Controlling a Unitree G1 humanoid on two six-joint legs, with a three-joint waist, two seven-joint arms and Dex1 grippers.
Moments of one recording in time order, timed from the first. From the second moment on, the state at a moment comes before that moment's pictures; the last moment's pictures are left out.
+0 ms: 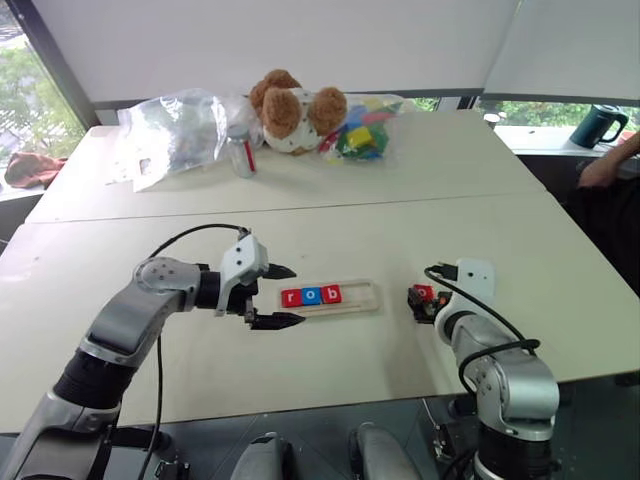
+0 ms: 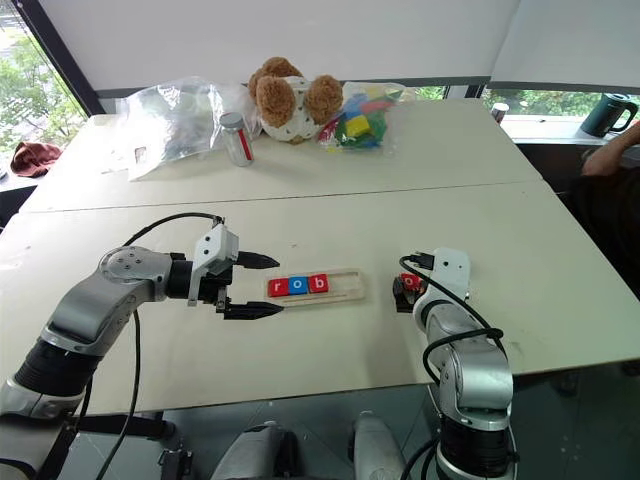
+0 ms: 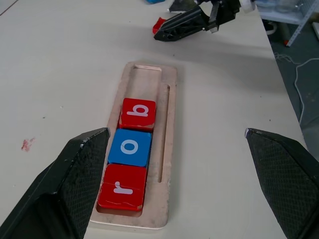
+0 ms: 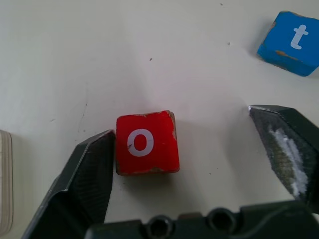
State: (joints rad) left arm -0.44 0.71 -0.17 -0.19 -0.40 0.52 -1.14; right arm -0.20 -0.09 -0.15 -0.57 0.06 1.27 0.01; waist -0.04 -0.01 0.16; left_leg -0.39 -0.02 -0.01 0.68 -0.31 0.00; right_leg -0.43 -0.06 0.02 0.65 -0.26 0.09
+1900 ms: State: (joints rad) left arm -0.33 0.84 -0.08 -0.05 -0.32 0.42 -1.16; right arm -0.77 -0.65 0.32 0.42 0.04 0.13 1.49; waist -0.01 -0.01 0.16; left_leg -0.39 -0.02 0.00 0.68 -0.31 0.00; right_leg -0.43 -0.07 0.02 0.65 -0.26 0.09
